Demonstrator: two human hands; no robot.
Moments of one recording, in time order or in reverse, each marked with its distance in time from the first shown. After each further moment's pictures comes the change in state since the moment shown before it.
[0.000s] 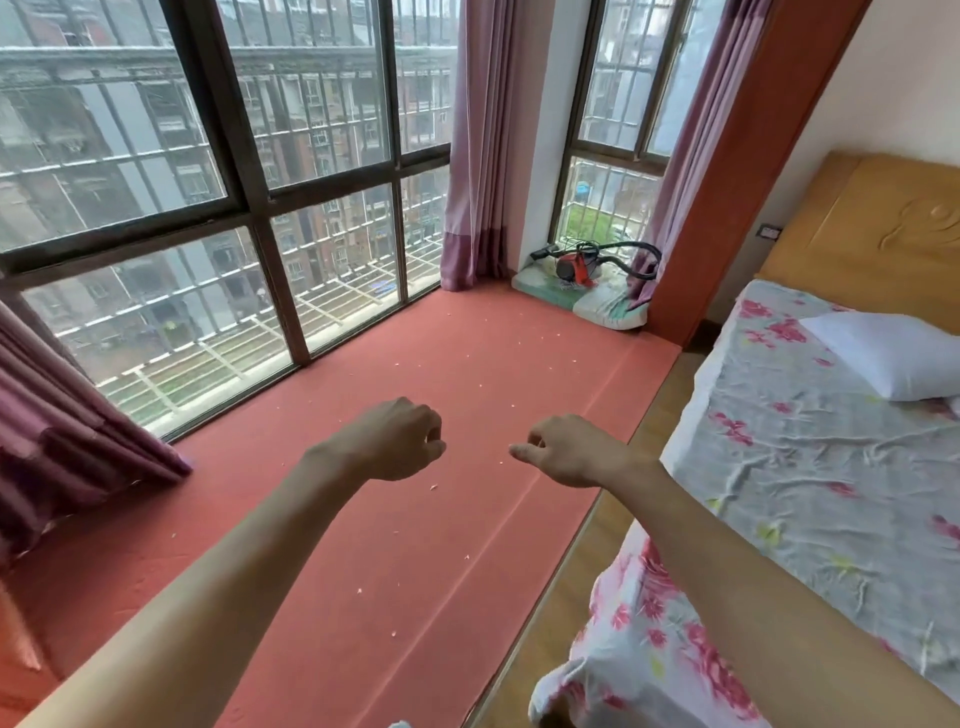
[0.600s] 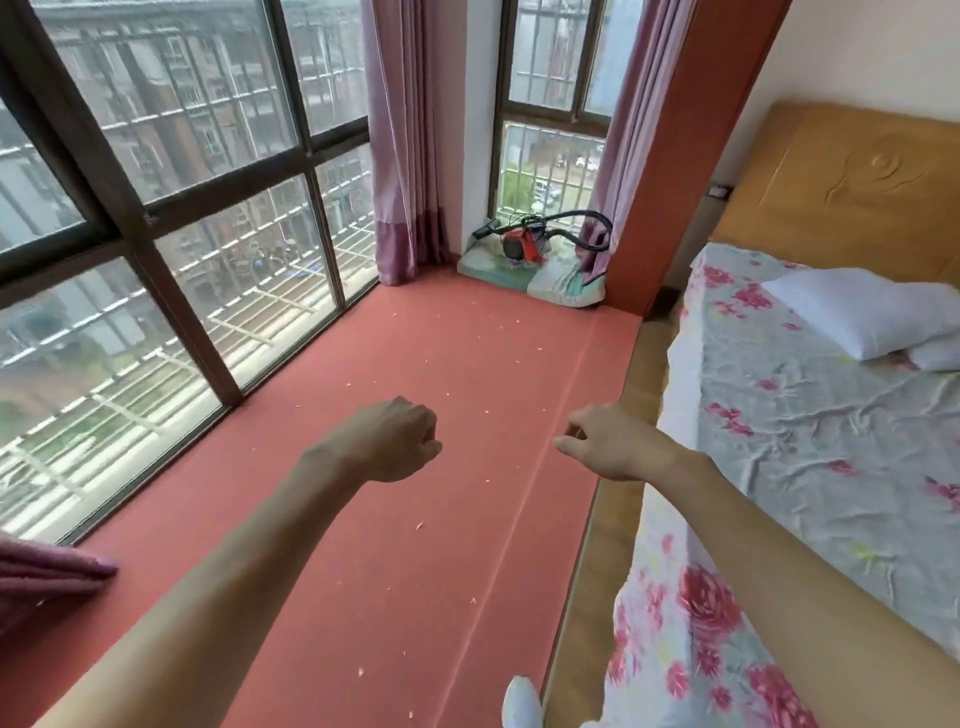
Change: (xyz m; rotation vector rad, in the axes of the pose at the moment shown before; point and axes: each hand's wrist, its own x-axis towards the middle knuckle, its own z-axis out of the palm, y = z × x) left_hand 0.238 -0.120 -0.054 0.066 -0.118 0.178; right_hand 0.195 0.024 -0.070 0.067 0.070 0.265
